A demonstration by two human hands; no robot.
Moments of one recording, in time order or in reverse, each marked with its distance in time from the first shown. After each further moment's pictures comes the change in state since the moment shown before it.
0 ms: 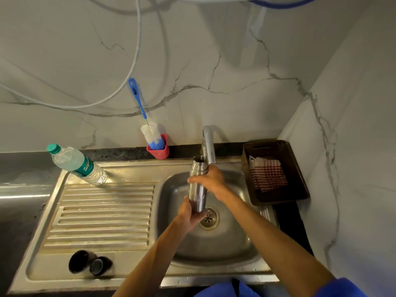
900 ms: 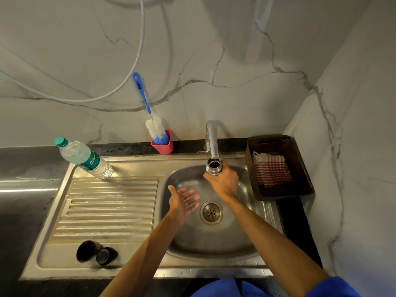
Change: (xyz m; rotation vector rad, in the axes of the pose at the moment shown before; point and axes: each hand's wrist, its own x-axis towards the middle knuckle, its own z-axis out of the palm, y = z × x) left_hand -0.022 0.026 -0.019 -0.082 0.087 0.083; right_hand -0.021 0.028 -0.007 -0.173 0.386 -0.224
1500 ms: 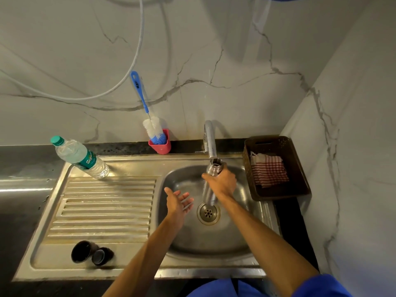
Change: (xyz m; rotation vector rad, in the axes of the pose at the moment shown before) left_hand -0.001 -0.010 -0.002 0.027 0.087 0.081; right_hand 0.000 -0.001 0.007 -0.158 -0.023 0.122
